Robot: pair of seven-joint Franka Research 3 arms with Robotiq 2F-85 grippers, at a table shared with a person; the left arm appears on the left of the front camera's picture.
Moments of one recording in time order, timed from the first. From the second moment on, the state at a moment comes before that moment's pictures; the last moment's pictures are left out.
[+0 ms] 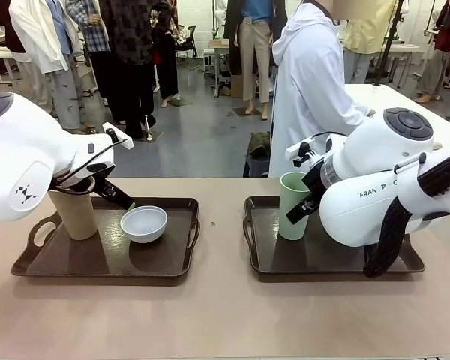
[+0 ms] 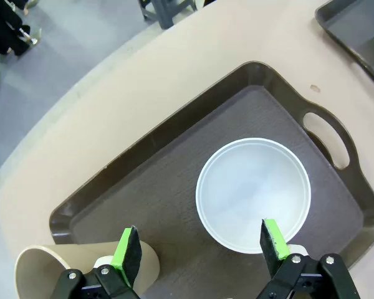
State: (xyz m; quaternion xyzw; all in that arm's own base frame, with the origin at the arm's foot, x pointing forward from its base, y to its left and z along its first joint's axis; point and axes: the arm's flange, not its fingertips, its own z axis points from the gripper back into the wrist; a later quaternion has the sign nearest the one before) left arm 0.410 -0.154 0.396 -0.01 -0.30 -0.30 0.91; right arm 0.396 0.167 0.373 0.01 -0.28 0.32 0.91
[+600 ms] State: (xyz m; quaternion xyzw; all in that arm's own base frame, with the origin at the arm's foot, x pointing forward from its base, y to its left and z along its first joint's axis) left arm 0.377 -0.155 0.453 -0.01 -0.27 -0.30 0.91; right arm 0.358 0.161 0.449 -0.01 -0.25 0.27 0.93
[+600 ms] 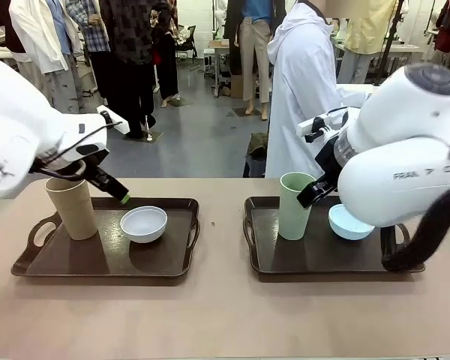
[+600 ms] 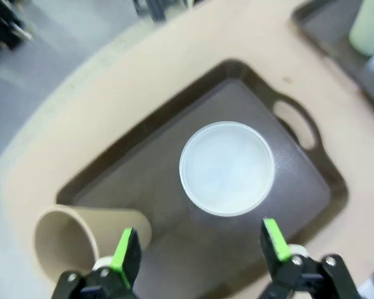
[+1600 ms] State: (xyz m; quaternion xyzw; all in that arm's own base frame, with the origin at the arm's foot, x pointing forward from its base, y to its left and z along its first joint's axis) left arm 0.285 -0.064 0.558 -0.15 -0.22 -0.18 0.95; right arm 0.271 0.003 0.552 0.15 -0.23 0.19 0.94
